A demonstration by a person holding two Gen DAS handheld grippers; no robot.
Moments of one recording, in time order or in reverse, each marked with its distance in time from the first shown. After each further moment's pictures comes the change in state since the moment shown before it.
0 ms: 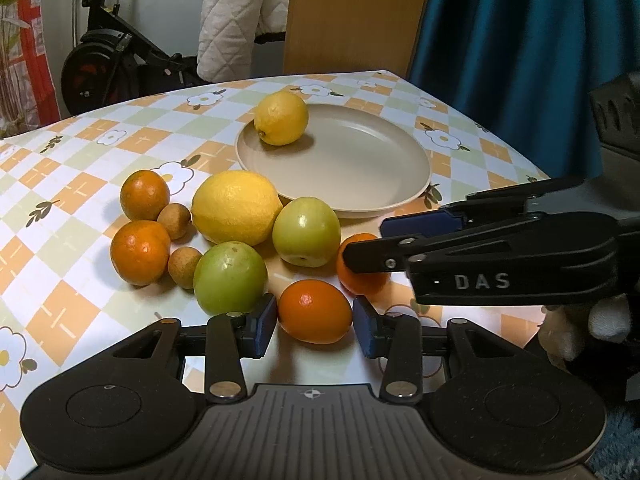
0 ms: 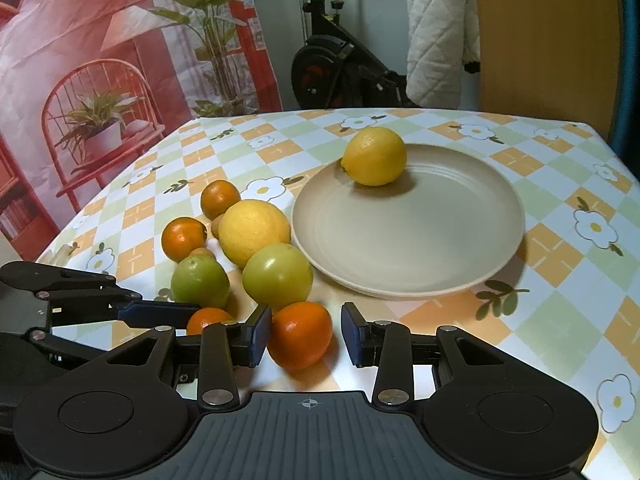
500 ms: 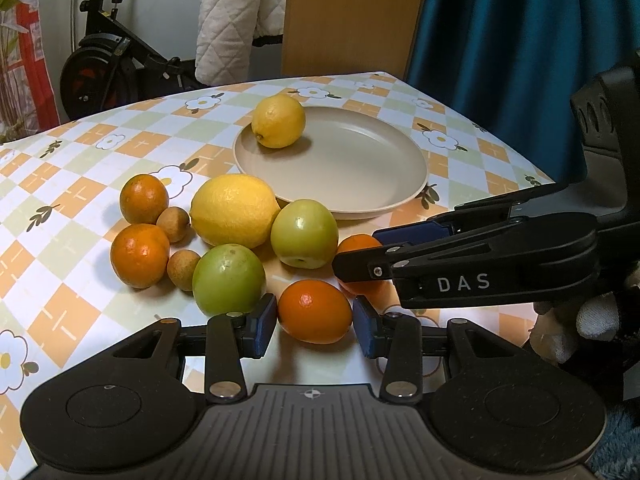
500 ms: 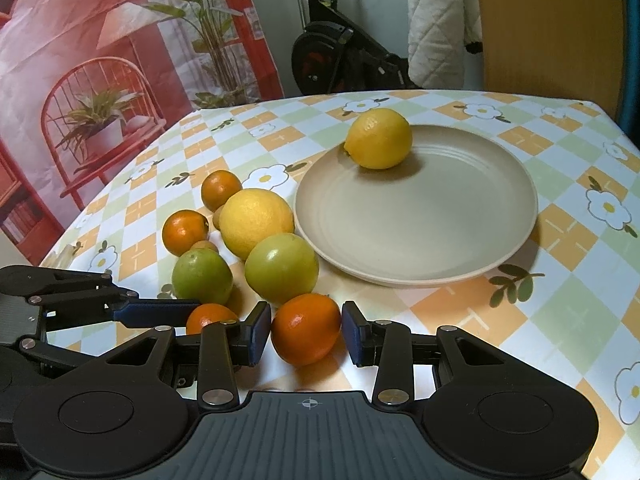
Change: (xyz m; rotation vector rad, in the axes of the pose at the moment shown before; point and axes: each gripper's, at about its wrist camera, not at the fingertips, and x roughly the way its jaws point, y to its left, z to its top) left arm -0.001 -0.002 0.001 0.012 -0.007 0.001; right arm 0.008 -0.003 -0.001 0.041 0.037 0.022
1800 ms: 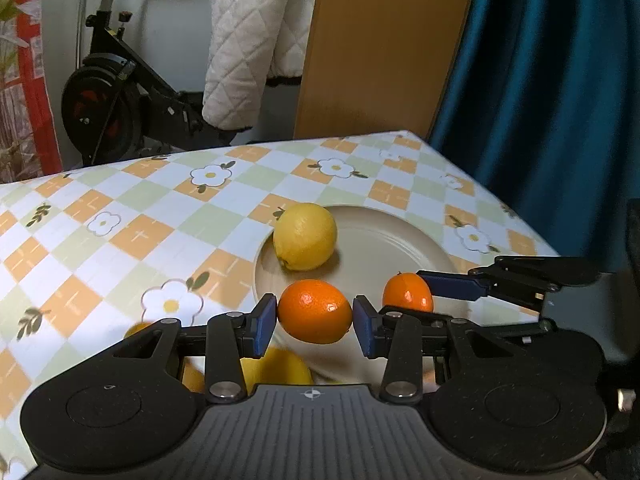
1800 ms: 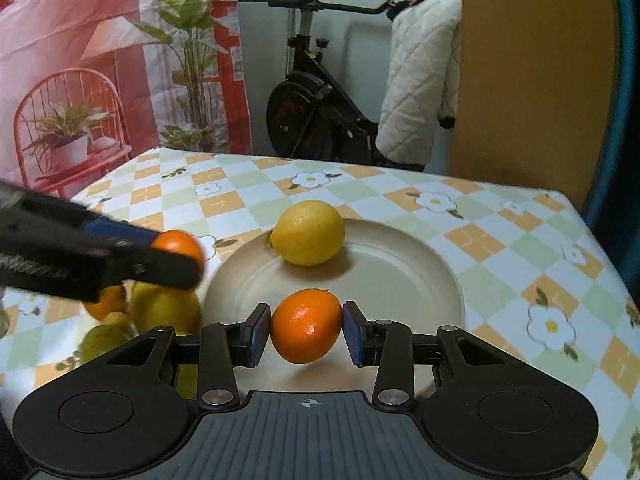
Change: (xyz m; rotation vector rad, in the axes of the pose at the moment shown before) left arm 0.041 0.031 0.095 -0.047 -0.070 -0.008; right arm 0.015 -0.032 0.051 -0.163 -0.162 -0.150
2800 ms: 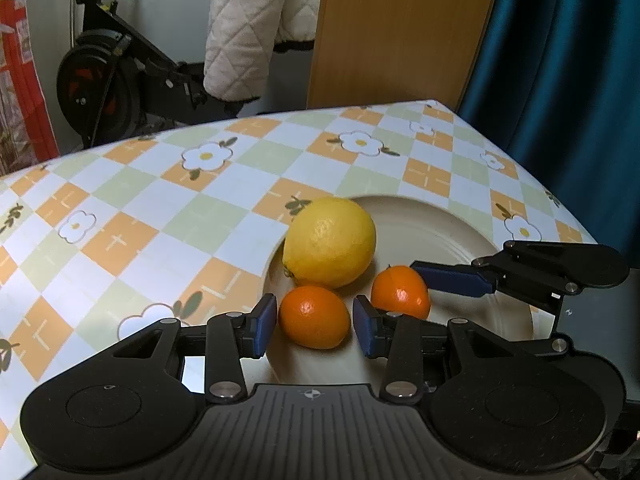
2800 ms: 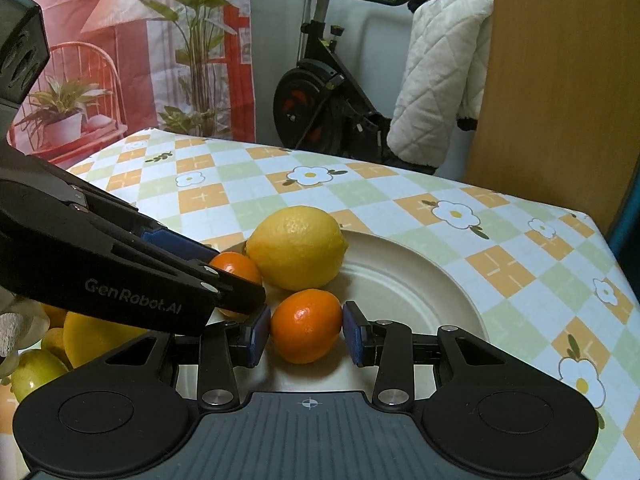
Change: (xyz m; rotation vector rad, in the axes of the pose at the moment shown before) left arm 0.057 0.015 0.021 0.003 0.084 0.032; right arm 0.057 -0.006 0.016 -0.052 0.035 -0.002
